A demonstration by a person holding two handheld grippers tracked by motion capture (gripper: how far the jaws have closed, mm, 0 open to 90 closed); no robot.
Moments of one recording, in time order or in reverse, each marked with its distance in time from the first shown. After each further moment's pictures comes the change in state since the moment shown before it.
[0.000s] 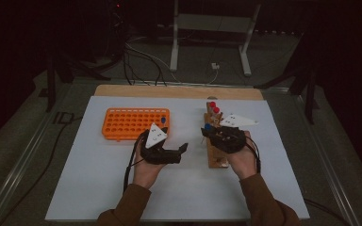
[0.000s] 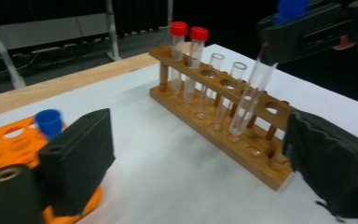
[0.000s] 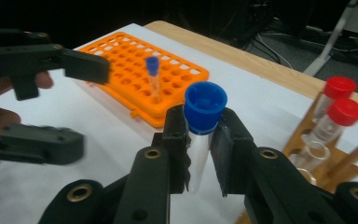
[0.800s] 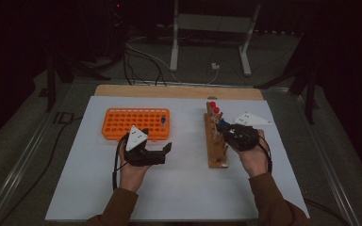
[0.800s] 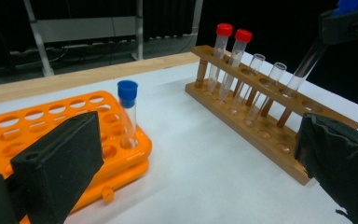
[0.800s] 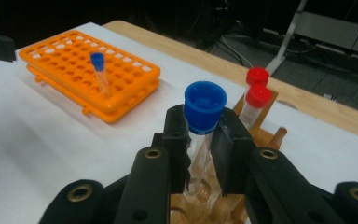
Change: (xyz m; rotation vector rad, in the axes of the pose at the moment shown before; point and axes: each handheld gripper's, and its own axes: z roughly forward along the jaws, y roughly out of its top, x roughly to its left) left arm 0.029 -0.019 -0.032 -0.040 0.093 -0.096; right arm -0.028 -0.007 -0.019 -0.009 -0.137 -0.005
